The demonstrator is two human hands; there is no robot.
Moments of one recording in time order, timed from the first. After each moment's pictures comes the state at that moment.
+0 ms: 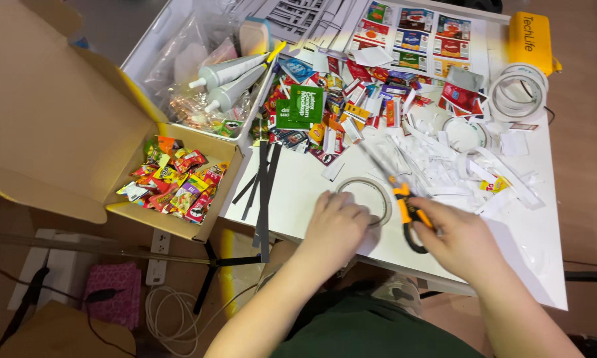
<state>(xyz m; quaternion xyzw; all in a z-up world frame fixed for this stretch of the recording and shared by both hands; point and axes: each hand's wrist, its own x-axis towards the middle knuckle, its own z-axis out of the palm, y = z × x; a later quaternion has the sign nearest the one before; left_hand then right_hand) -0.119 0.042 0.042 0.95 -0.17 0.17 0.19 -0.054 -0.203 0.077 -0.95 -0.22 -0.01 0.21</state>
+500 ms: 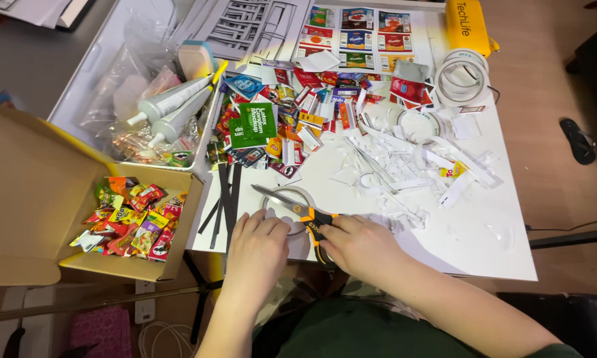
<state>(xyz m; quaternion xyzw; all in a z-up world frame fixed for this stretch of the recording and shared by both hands) -0.148 0.106 0.047 0.98 -0.08 0.14 0.11 -0.077 -0.123 0.046 -0.88 -0.44 -0.13 0.11</state>
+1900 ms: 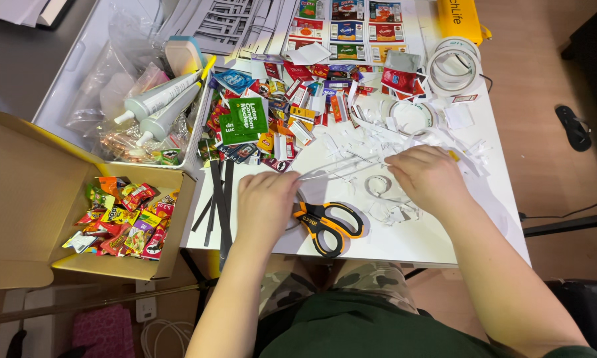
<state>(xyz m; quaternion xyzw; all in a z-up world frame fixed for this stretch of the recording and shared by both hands) -0.066 0.099 0.029 0.93 -0.09 0.31 0.17 0.034 -0.228 0.052 -0.86 -0.41 -0.28 0.14</state>
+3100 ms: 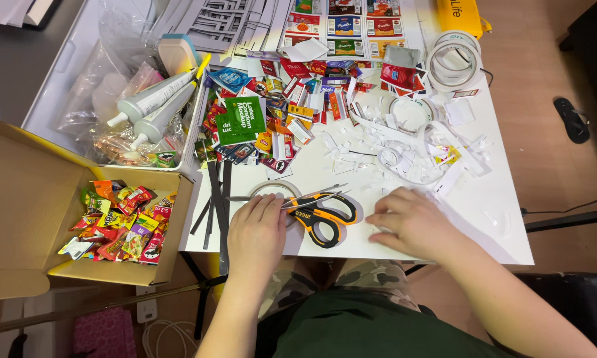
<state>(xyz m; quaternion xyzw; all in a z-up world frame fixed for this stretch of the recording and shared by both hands) -0.118 0.100 0.024 0.94 -0.04 0.33 0.11 -0.032 -0.219 0.039 -0.89 -0.43 -0.09 0.15</state>
